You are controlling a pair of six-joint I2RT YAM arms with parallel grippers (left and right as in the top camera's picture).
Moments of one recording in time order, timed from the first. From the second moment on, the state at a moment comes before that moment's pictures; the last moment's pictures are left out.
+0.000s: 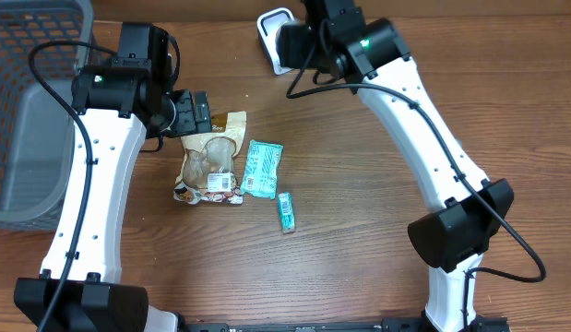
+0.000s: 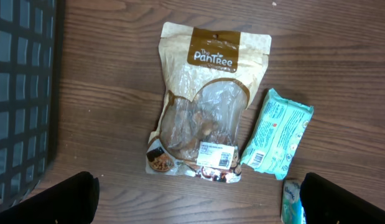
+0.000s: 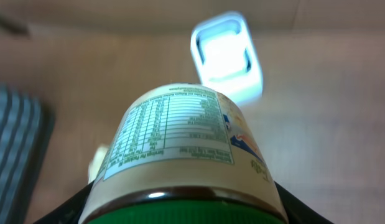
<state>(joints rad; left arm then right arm) -0.10 1.66 1.72 -1.30 -0.04 -0.27 0.48 2.09 2.23 -0.93 0.03 0.40</state>
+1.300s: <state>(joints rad) -0.10 1.66 1.72 -1.30 -0.04 -0.27 0.48 2.40 2.09 -0.19 0.18 0.35</state>
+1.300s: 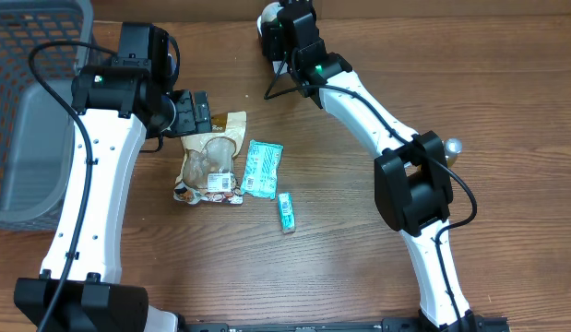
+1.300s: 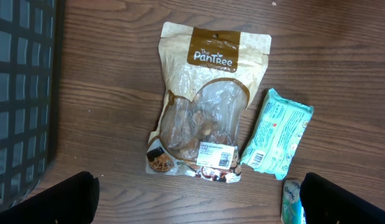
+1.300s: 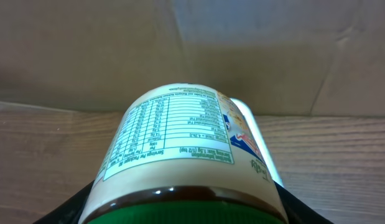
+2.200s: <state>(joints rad) -0.10 1.66 1.72 -1.30 -0.04 -0.27 0.44 2.48 2.08 -0.06 0.20 0.33</state>
